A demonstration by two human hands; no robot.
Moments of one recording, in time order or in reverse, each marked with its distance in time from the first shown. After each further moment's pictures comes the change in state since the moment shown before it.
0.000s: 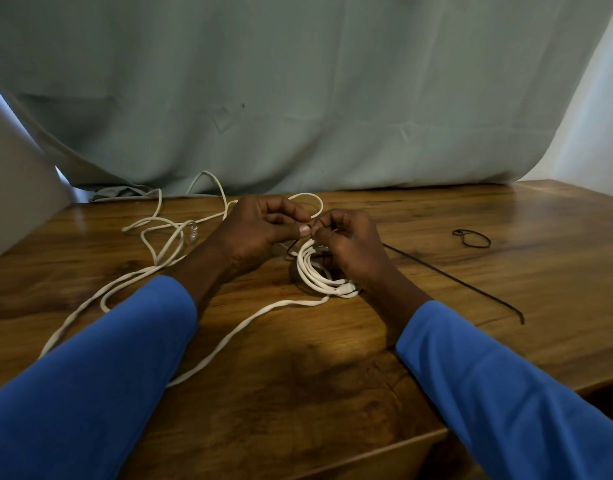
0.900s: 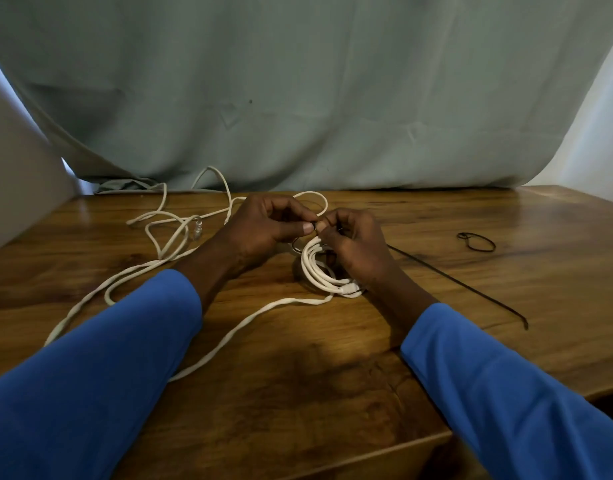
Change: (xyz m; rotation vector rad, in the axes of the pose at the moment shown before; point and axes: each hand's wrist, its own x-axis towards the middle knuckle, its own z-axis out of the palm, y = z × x) left_hand 0.004 -0.012 -0.001 -0.059 -0.018 0.034; right_hand -0.001 -0.001 -0.001 -0.057 -0.006 0.003
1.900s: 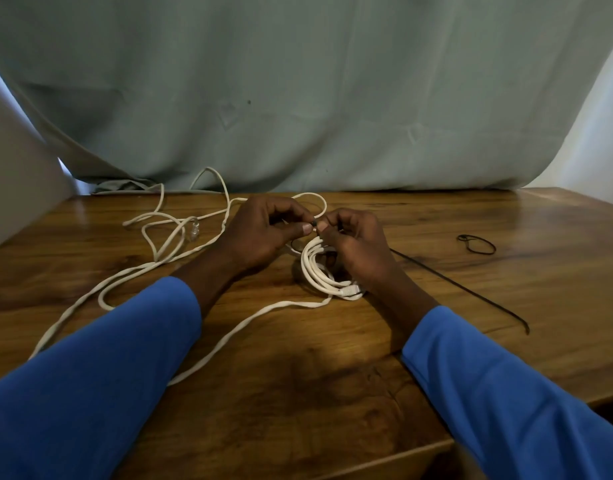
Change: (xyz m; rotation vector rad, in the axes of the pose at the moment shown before) left_hand 0.005 -0.005 0.001 0.295 0.053 0.152; right_hand 0.000 -0.002 -0.003 0.087 -0.006 0.041
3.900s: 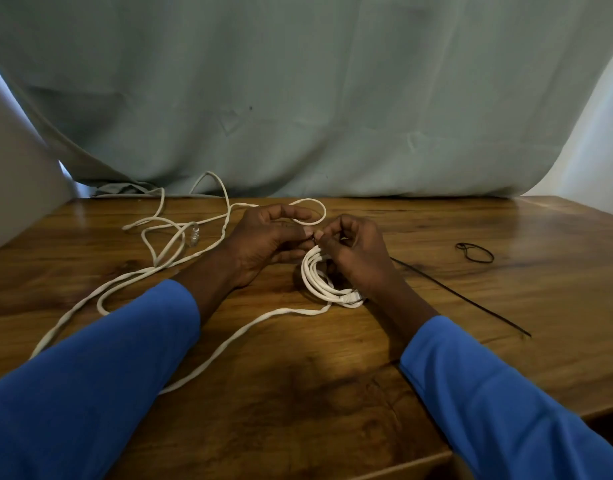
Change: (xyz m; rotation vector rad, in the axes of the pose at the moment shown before) left_hand -0.002 0.021 0.007 -0.542 0.026 -0.454; right_hand 0.007 0.007 -0.001 -0.072 0.029 -0.007
